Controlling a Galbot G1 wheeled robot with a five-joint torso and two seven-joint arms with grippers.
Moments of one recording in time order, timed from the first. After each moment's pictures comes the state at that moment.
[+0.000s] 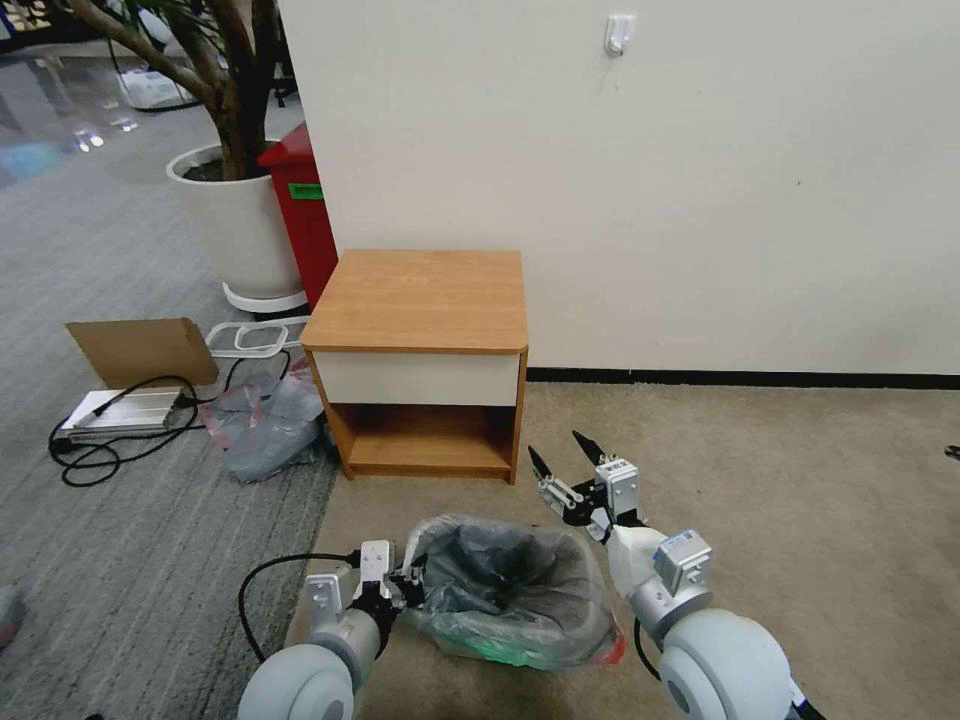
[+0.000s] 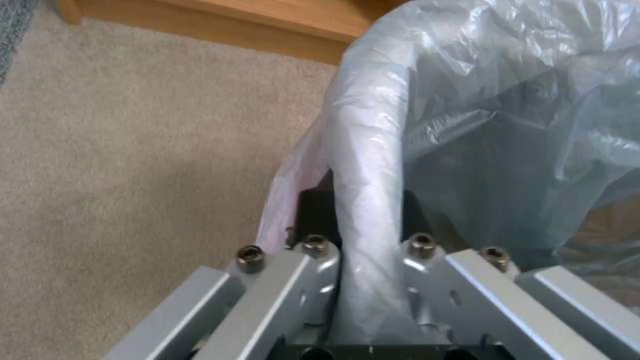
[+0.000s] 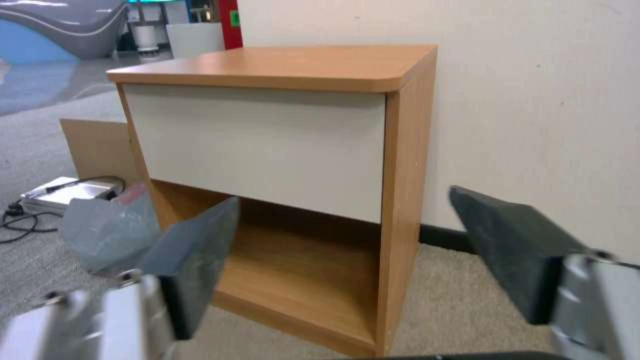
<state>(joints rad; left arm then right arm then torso) 1.60 -1.28 -0.33 -2.12 -0.63 0.59 -0.25 -1.49 1.24 0.26 2.17 0.17 -0.20 0.00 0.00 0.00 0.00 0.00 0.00</state>
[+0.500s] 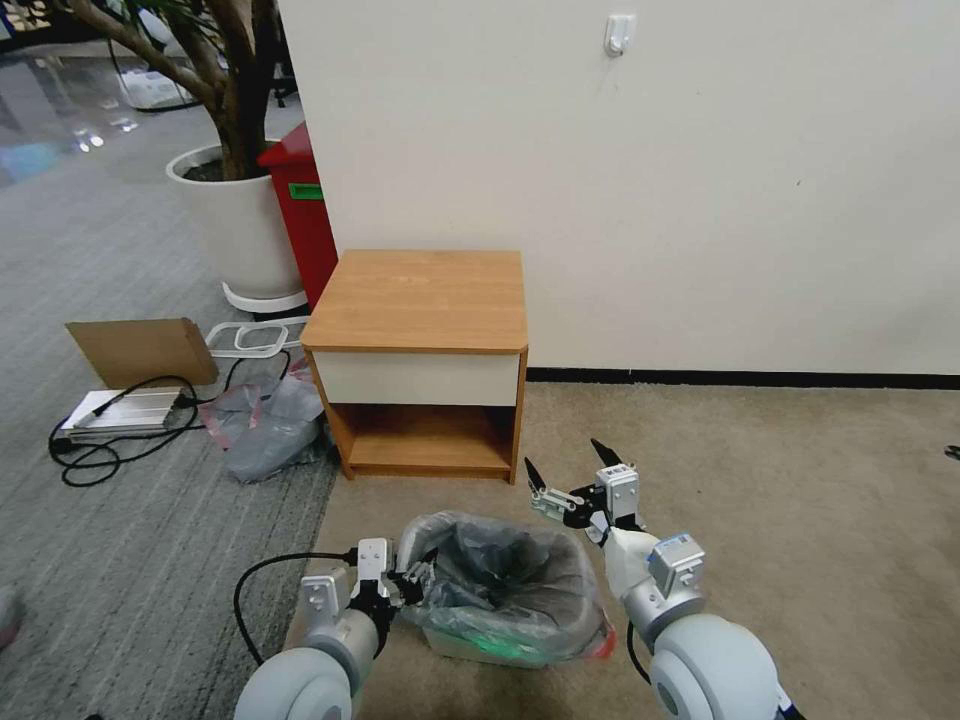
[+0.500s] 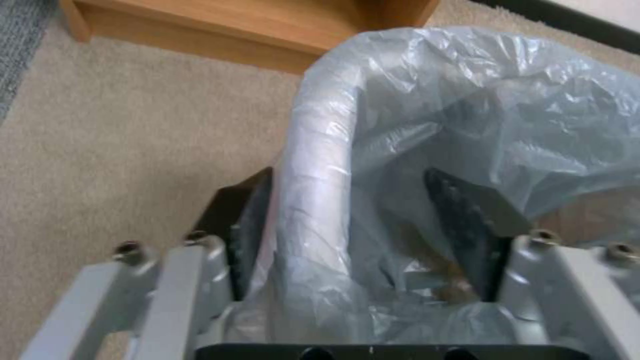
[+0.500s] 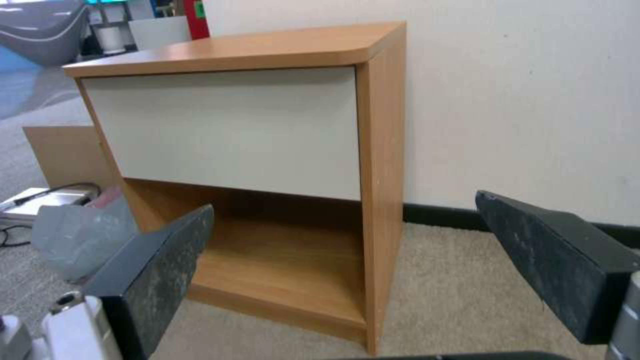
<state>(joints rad) 1.62 -1.29 -0.33 -2.15 -0.62 0.56 -0.26 -1.52 1.30 0.26 2.15 0.16 -0.20 0.06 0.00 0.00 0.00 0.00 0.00</state>
